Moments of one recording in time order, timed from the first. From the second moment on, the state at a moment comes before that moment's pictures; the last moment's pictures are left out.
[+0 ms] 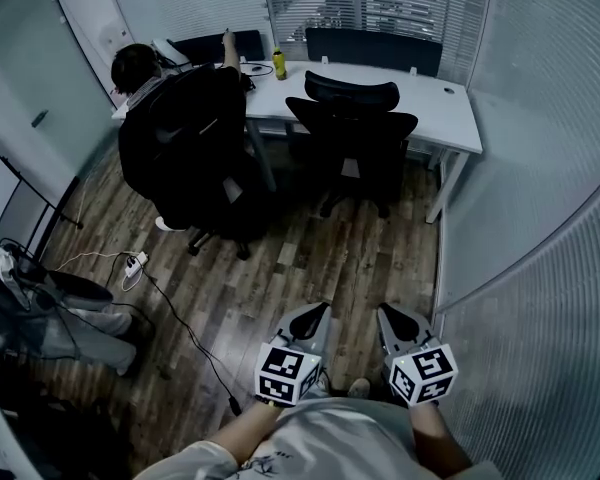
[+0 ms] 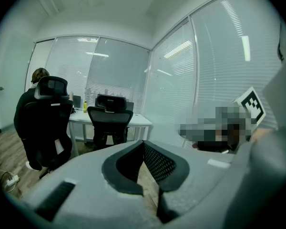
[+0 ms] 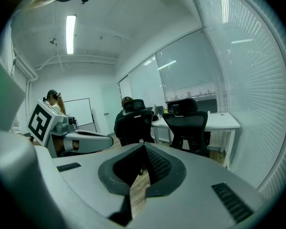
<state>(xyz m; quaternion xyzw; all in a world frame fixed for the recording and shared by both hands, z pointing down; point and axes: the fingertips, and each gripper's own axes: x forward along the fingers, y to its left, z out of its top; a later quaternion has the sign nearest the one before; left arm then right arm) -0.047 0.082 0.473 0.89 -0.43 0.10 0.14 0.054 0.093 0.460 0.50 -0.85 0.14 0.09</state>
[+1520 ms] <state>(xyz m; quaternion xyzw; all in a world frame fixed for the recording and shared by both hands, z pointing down) -0.079 -0.066 0.491 0.89 -0.43 0.10 0.12 0.030 -0.061 0.482 0.50 -0.85 0.14 0.08</state>
